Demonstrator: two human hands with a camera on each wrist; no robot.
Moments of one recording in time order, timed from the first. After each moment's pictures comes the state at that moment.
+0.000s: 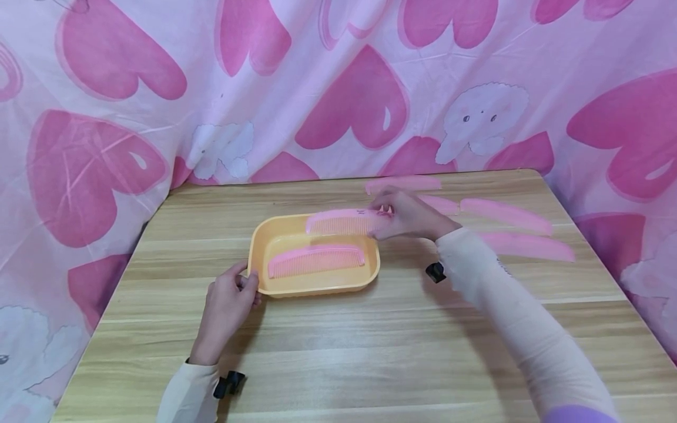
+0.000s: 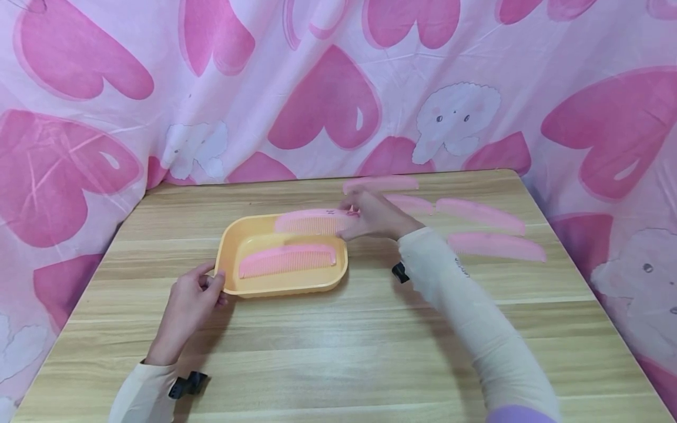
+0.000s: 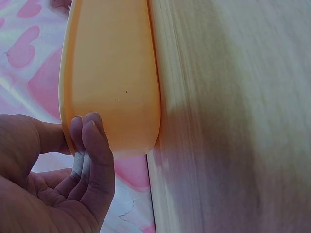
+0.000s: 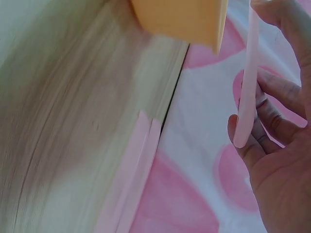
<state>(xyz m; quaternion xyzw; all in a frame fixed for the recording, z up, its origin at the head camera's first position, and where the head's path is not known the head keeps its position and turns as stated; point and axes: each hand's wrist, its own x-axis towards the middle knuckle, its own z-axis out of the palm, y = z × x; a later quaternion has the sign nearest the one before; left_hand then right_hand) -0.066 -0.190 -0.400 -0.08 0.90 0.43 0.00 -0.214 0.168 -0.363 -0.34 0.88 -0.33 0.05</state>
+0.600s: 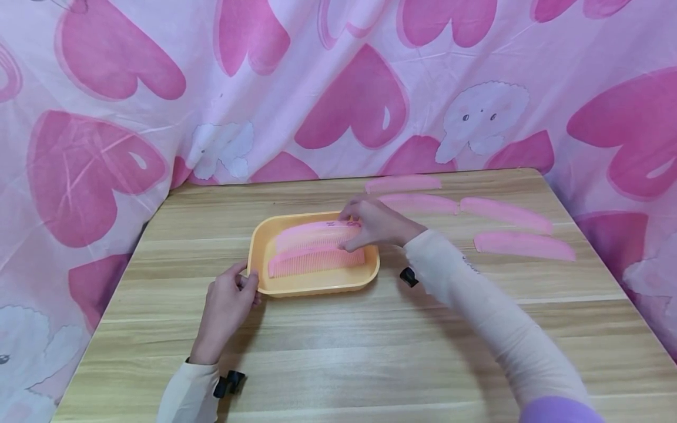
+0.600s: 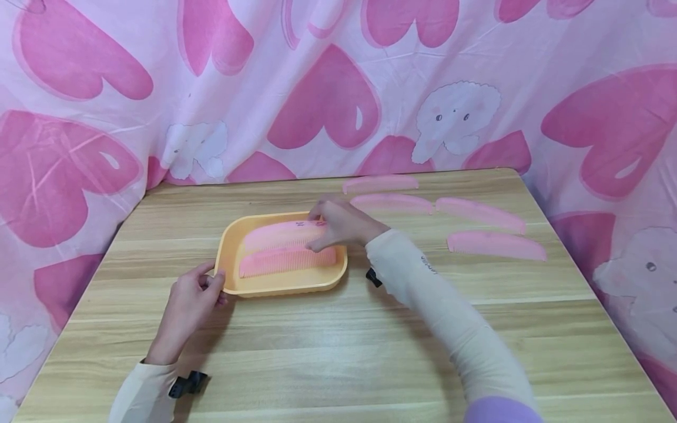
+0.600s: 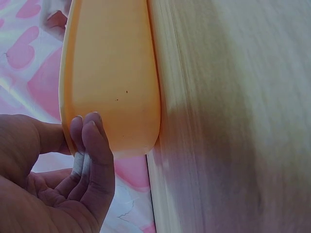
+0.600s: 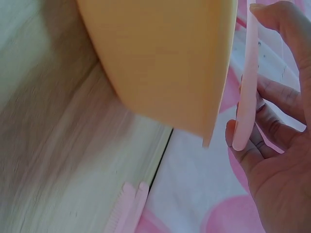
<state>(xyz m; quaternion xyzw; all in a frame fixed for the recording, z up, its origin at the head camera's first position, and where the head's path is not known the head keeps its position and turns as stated) -0.065 -0.188 -0.399 -0.08 0.90 0.42 0.01 -0.210 0.113 -0.367 -0.37 0.87 -0.30 0.08</state>
